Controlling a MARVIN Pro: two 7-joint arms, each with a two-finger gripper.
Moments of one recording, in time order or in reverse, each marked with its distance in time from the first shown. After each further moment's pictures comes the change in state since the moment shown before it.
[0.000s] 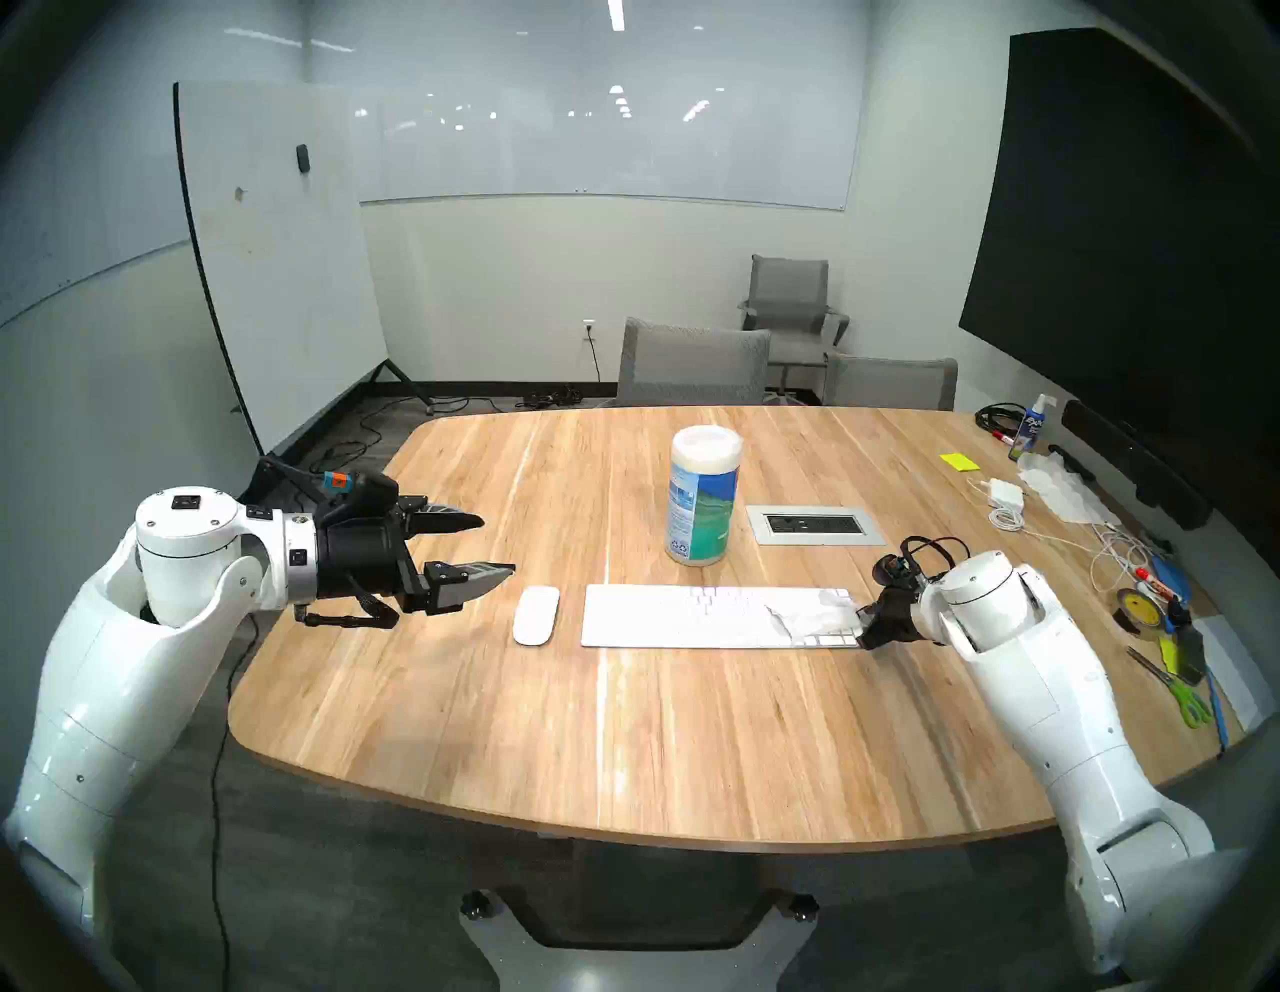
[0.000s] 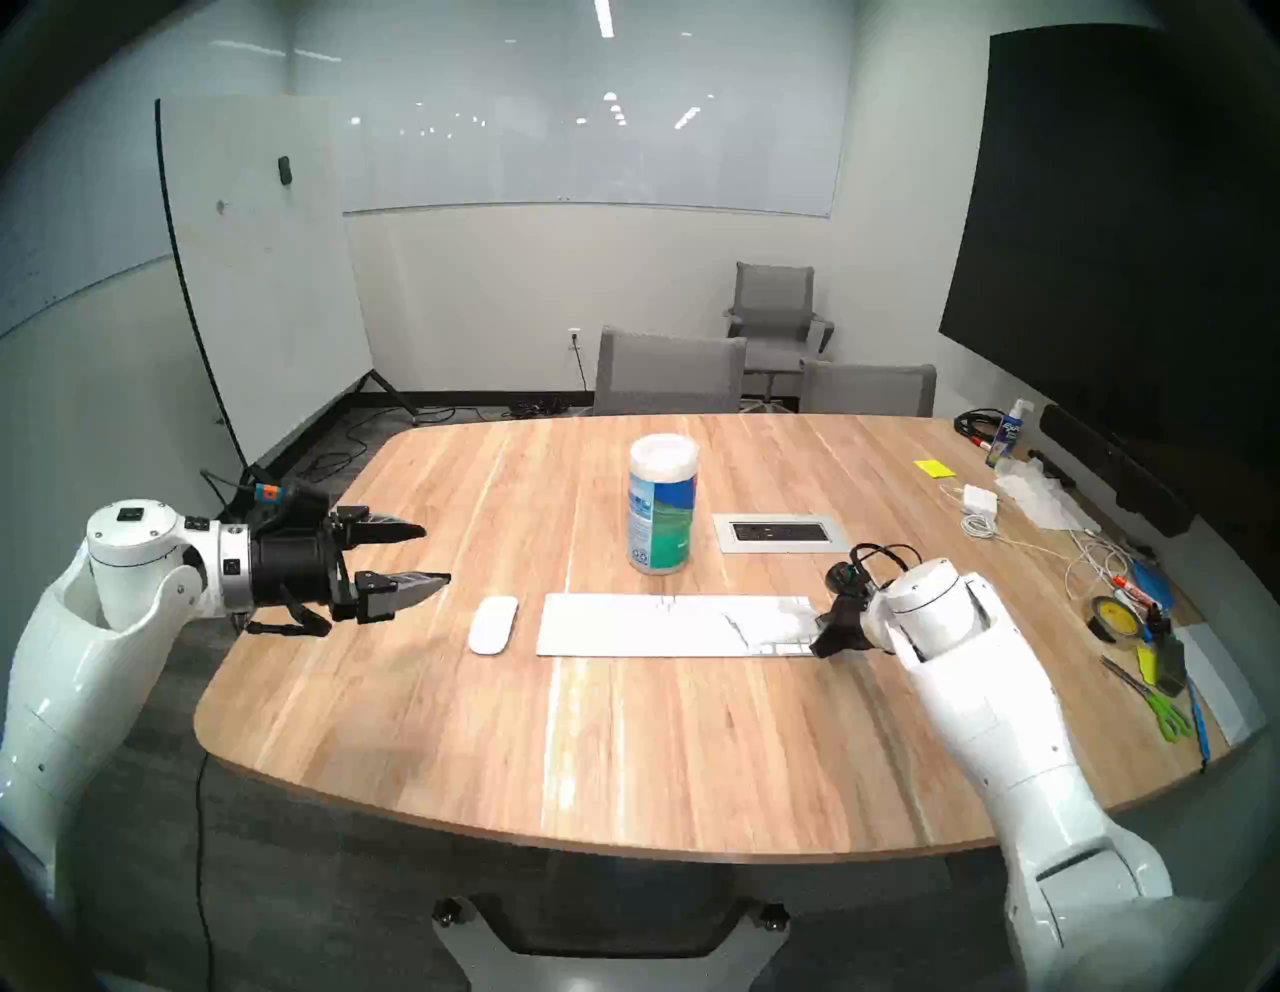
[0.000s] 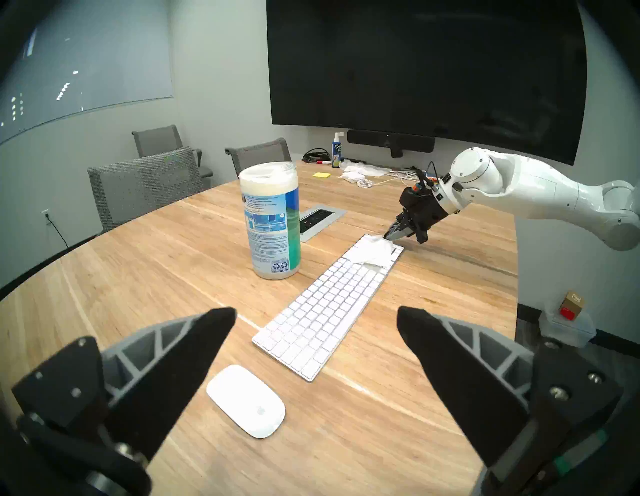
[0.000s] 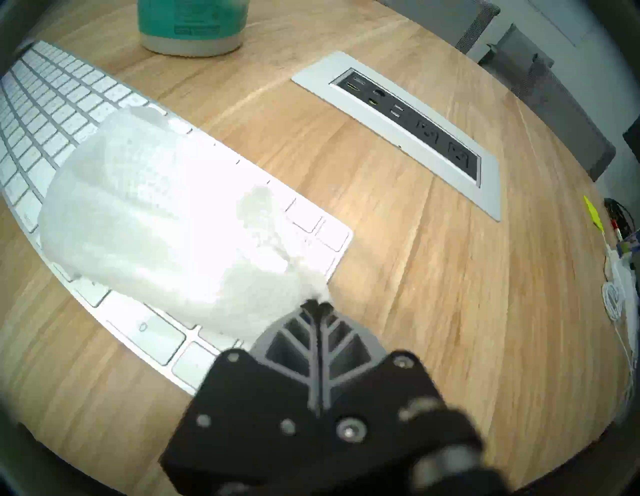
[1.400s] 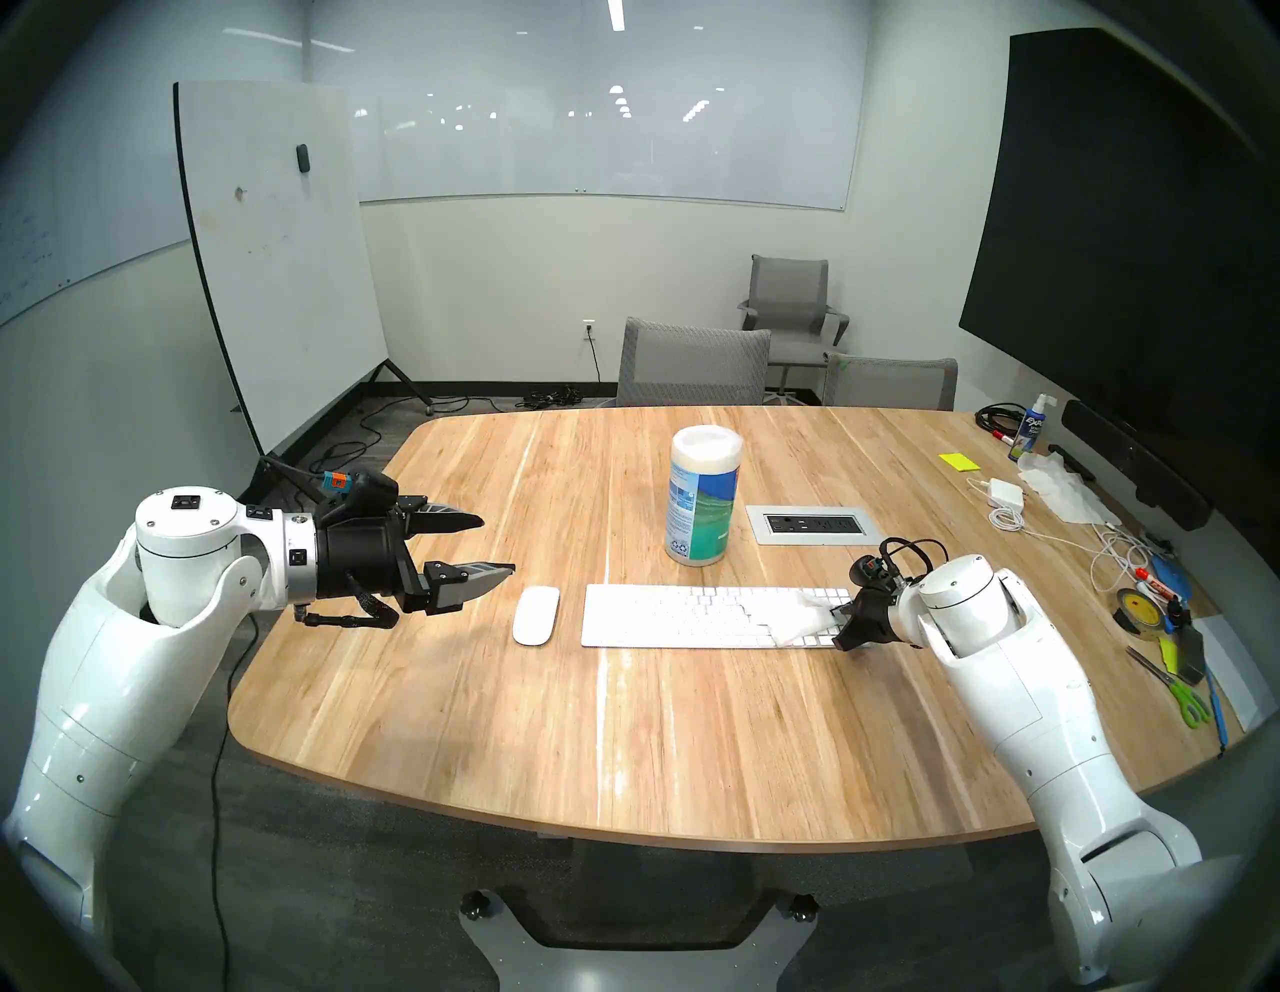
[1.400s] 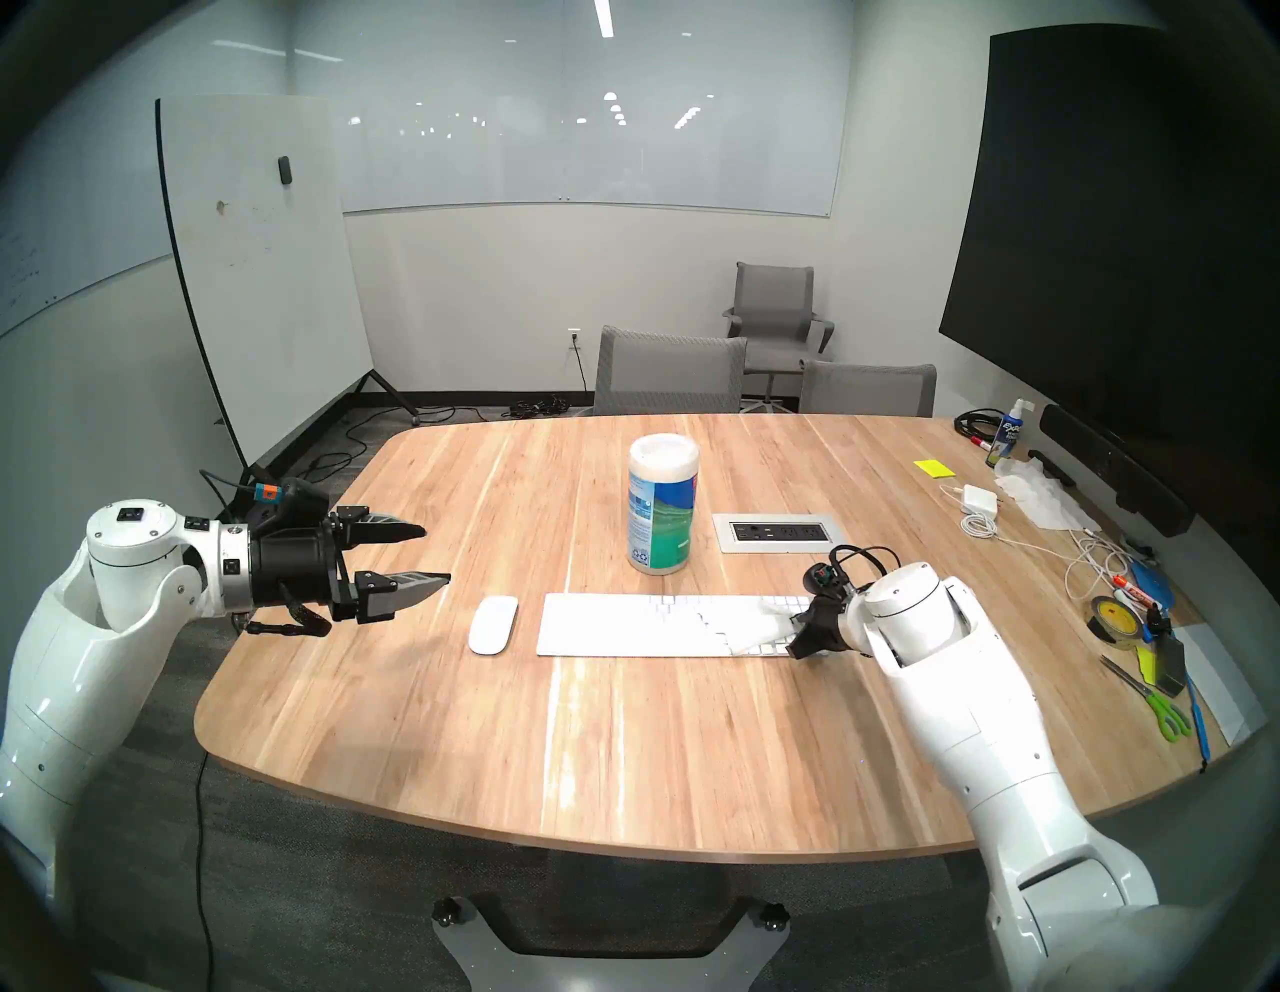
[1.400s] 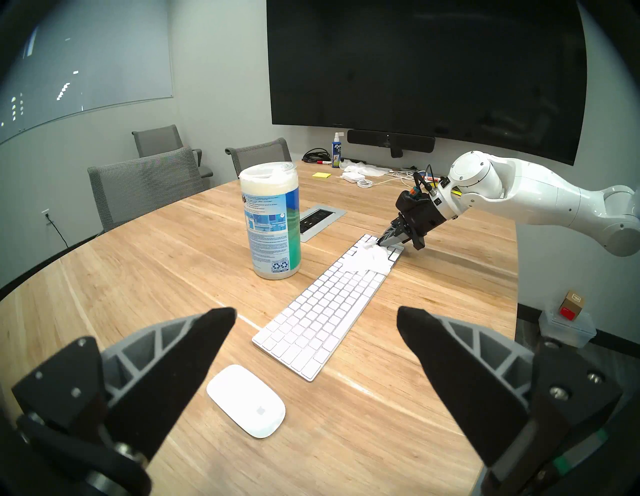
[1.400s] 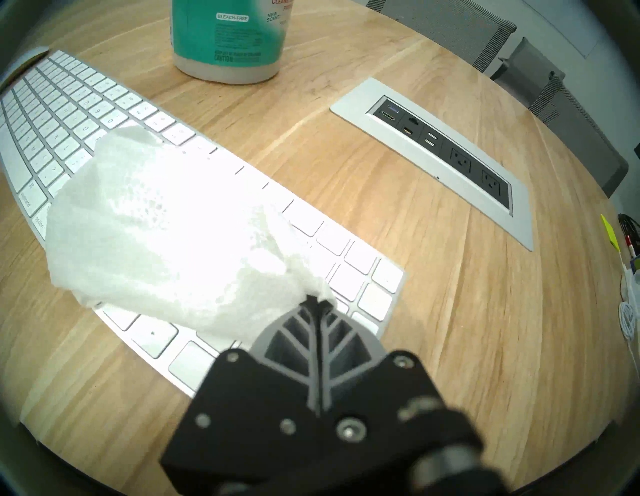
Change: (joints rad) left arm 0.000 0.000 0.000 0.000 0.000 0.000 0.000; right arm -0.006 -0.032 -0.003 -0.009 0.013 -0.013 -0.001
